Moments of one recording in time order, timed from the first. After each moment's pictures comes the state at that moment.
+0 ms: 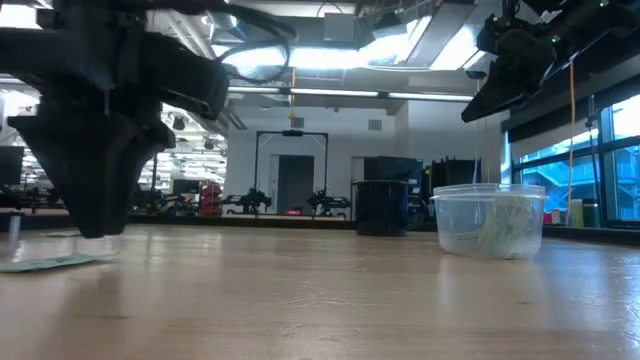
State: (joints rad) left arm -0.45 1.80 1.12 -0.77 -0.08 -0.68; right arm -0.20 0.79 0.62 -0.45 0.22 0.10
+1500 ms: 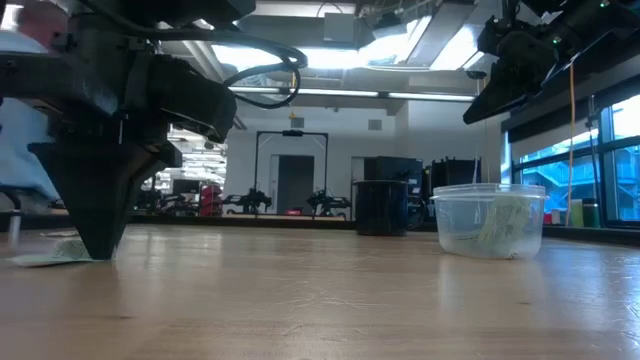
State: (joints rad) left arm -0.43 1.85 1.11 -0.73 0.00 -0.63; right arm -0.20 0.79 0.62 -0.47 0.22 0.10
